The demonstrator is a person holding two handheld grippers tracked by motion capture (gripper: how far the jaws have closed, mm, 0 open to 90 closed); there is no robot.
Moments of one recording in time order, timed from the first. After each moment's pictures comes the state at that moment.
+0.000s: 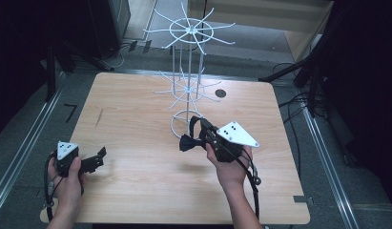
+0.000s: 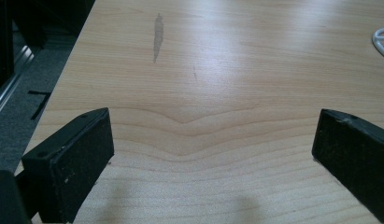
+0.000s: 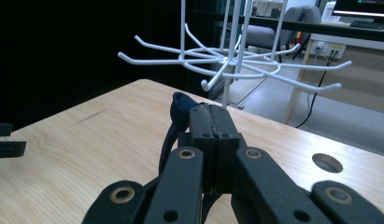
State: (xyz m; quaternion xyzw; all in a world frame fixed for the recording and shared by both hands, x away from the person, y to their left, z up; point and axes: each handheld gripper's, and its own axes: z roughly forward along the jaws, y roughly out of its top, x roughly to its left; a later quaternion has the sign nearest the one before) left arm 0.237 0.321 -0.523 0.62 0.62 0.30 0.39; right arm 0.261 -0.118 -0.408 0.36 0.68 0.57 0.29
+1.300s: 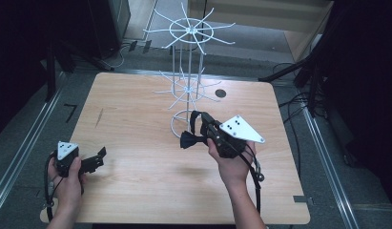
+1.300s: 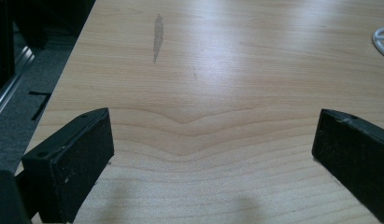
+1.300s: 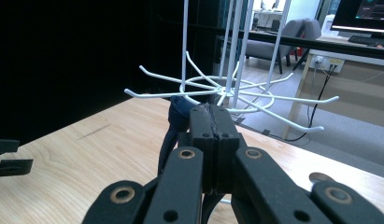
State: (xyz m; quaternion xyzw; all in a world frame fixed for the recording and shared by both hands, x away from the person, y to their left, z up) left arm 0.237 0.321 -0.523 0.62 0.62 0.30 0.39; right arm 0.261 -0.120 -0.385 0.35 0.68 0.58 0.29
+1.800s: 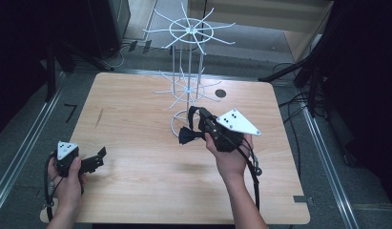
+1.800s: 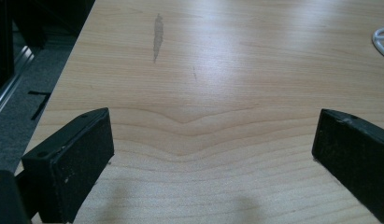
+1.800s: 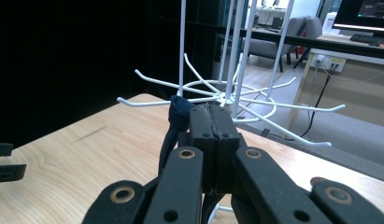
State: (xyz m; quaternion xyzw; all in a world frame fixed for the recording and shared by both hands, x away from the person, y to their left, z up) left arm 0.237 0.321 -0.523 0.62 0.62 0.30 0.39; right arm 0.274 -0.114 -0.381 0.35 0.68 0.57 0.29
